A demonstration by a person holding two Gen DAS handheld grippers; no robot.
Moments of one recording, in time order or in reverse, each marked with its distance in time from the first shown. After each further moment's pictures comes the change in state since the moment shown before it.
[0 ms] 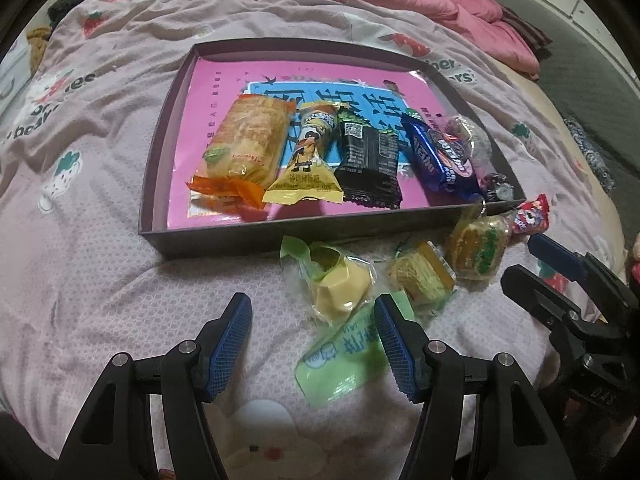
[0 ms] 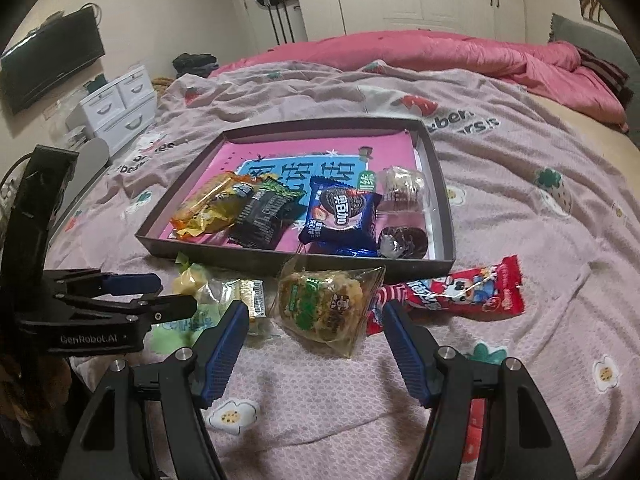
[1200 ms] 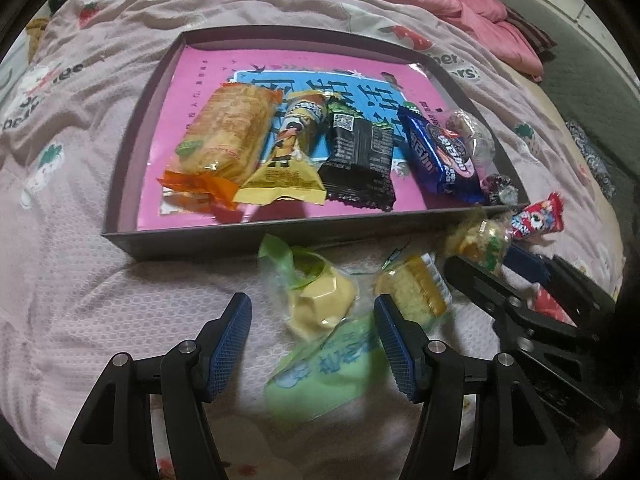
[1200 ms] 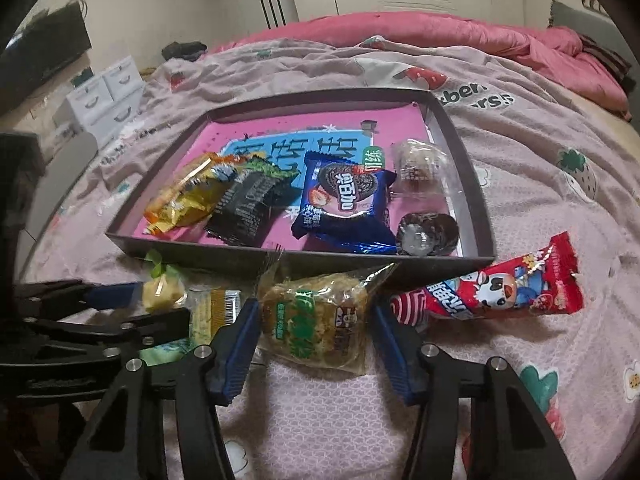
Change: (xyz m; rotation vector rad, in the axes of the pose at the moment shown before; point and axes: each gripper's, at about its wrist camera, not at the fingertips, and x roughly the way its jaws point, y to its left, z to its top) left arm 0.018 -0.009 0.005 -0.035 0.015 -0.026; right arm 0.031 -0.007 0.002 0.032 0.034 0.023
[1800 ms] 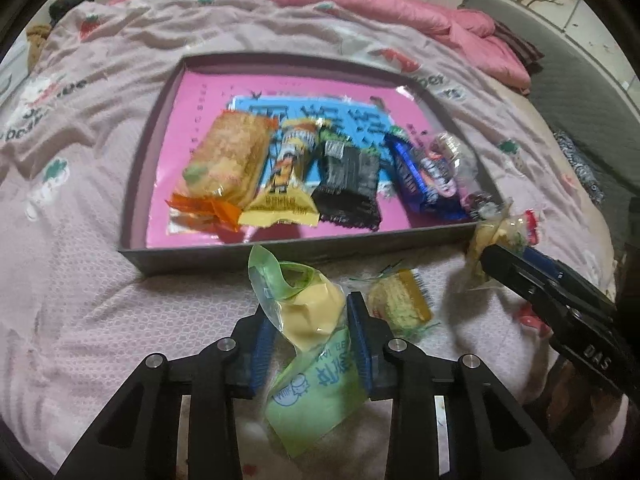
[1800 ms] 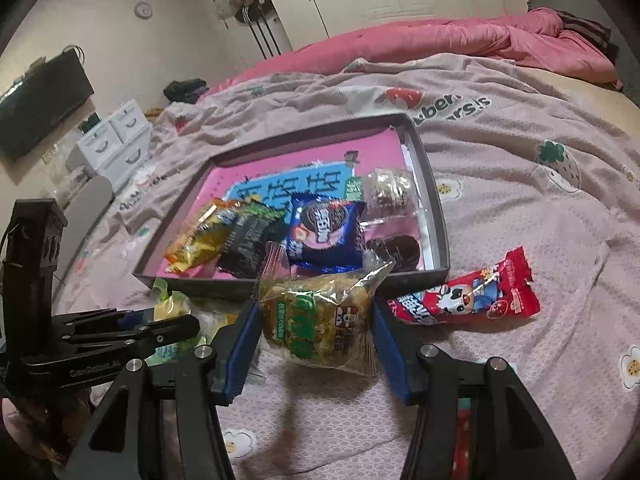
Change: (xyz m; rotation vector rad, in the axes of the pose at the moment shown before) left arm -0.023 0.001 0.000 0.020 -0.079 -0.033; right arm -0.030 -0.020 0.006 0.082 -0.095 0.079
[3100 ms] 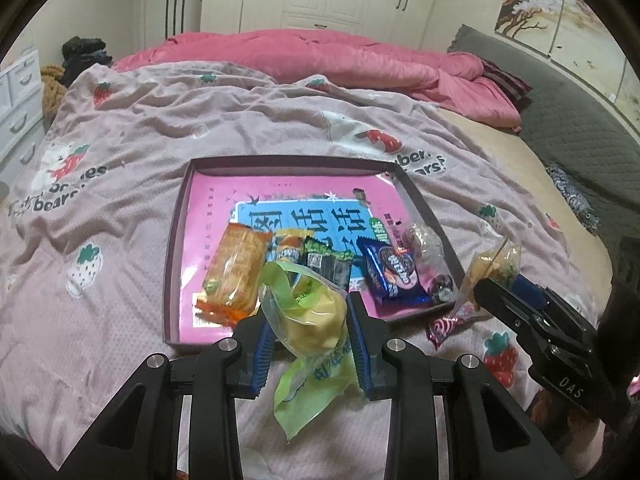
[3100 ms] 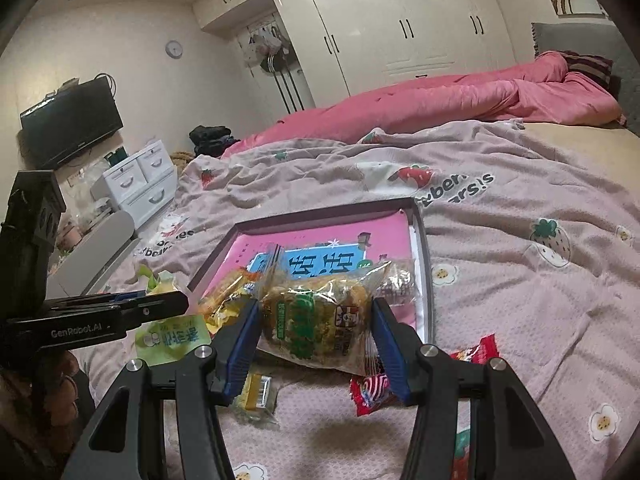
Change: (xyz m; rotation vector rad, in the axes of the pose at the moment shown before) left arm -0.058 -0.022 0.038 0.023 -0.192 0.032; right arm -0.039 0.000 0.025 -0.052 -0.199 0.046
